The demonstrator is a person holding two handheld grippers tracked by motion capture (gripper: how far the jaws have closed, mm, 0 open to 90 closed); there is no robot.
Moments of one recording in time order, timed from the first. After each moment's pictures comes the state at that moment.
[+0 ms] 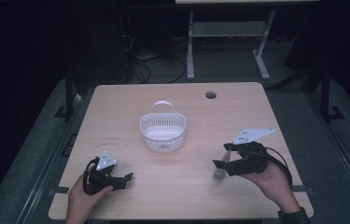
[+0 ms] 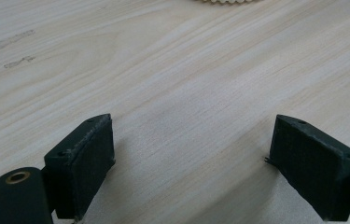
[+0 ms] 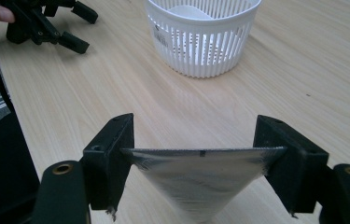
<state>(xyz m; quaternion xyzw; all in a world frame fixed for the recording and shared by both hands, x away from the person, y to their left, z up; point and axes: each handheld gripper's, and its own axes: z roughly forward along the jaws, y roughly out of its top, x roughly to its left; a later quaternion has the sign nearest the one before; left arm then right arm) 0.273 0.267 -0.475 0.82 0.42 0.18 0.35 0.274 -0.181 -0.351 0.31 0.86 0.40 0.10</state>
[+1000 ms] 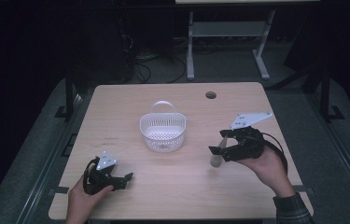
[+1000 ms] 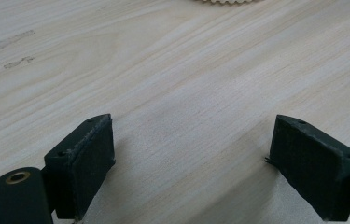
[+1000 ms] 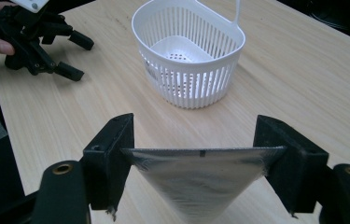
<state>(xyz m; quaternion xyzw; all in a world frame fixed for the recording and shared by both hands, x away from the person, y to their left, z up) 0.273 0.267 -0.475 0.82 0.42 0.18 0.35 0.300 -0.171 -0.327 0.30 0.85 0.42 0.11</state>
